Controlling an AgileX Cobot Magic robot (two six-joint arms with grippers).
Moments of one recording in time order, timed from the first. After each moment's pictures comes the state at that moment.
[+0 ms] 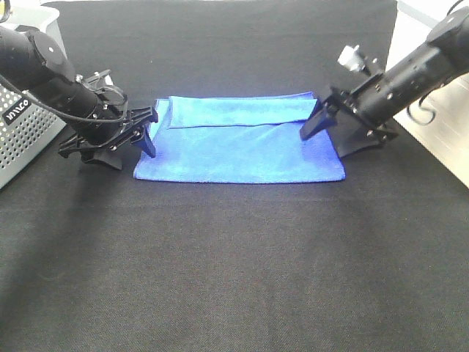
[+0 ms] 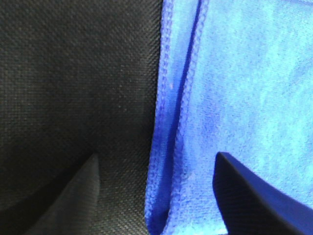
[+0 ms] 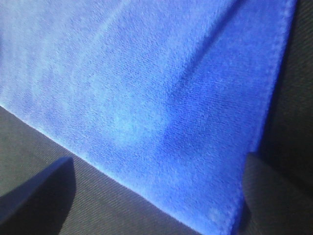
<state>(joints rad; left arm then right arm) -0.18 2.28 -1.54 -0.54 0.62 0.02 0.03 2.26 -1.57 0.80 0.90 -0.56</state>
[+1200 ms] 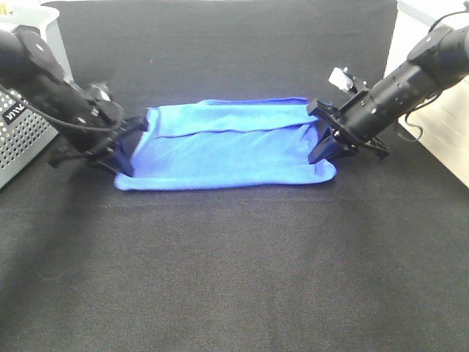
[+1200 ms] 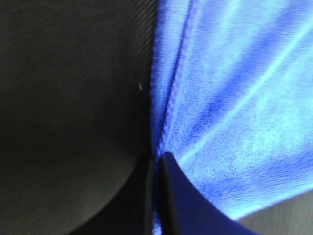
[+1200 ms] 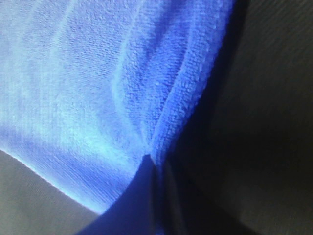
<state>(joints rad) -0.14 2.27 -1.55 -0.54 0.83 0.08 0.06 2.31 -1.57 0.79 0.91 -0.41</state>
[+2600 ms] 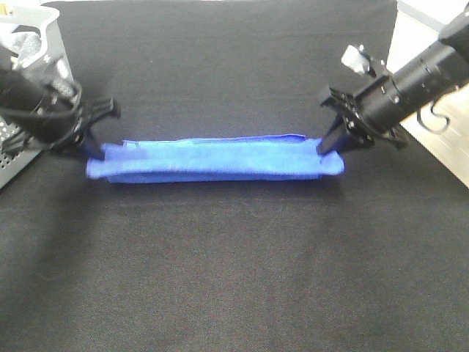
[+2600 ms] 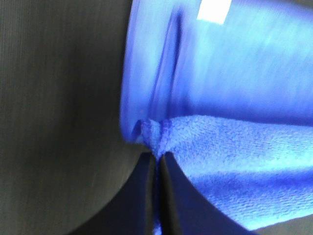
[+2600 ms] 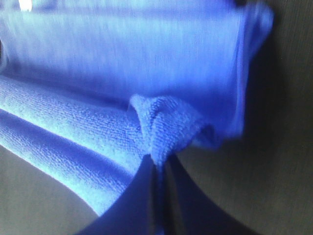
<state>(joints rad) -0.15 1.95 -1.22 -0.52 0.55 0.04 0.07 2.06 -1.34 0.82 0.82 -0.50</state>
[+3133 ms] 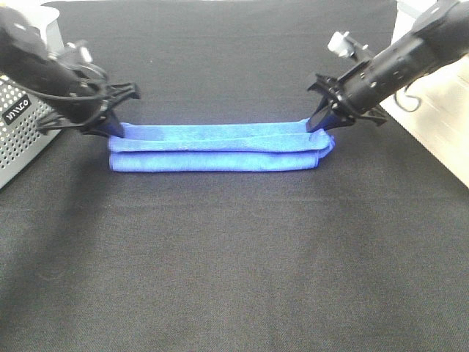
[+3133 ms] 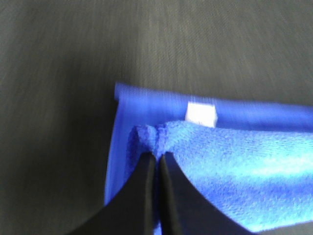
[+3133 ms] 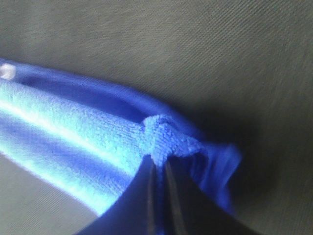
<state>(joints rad) -0.14 2.23 -1.54 -0.52 0.53 0.03 0.07 2.32 -1.68 0.80 0.82 -0.50</state>
